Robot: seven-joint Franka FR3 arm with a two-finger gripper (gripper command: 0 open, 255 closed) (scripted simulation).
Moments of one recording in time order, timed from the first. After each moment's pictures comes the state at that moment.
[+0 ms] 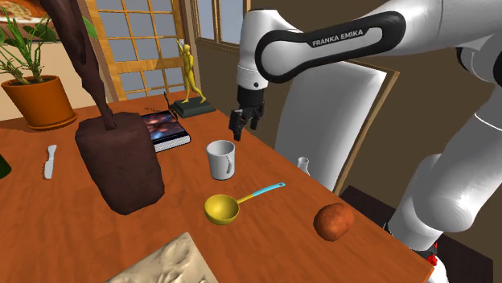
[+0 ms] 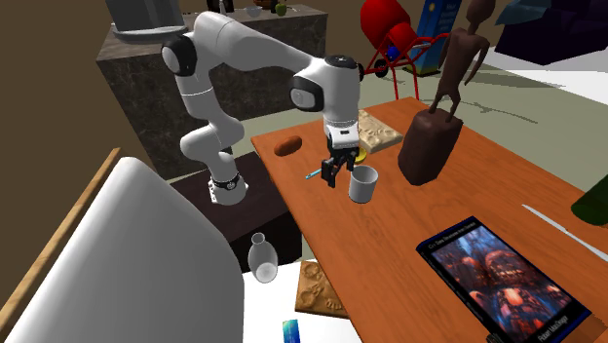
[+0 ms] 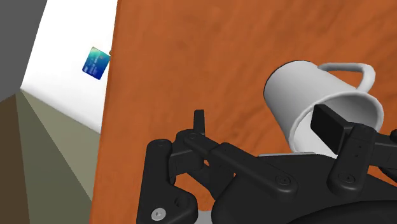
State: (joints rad) arm 0.12 -0.15 0.30 -1.99 0.06 1.96 0.18
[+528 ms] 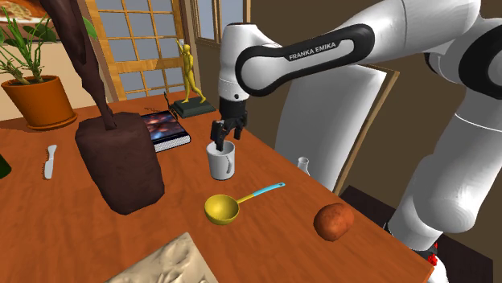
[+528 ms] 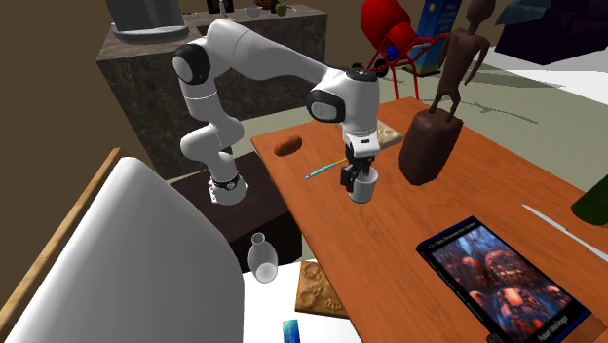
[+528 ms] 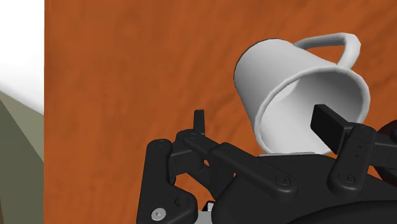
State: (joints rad) arm 0.15 0.00 0.34 -1.91 0.04 2.03 0.23
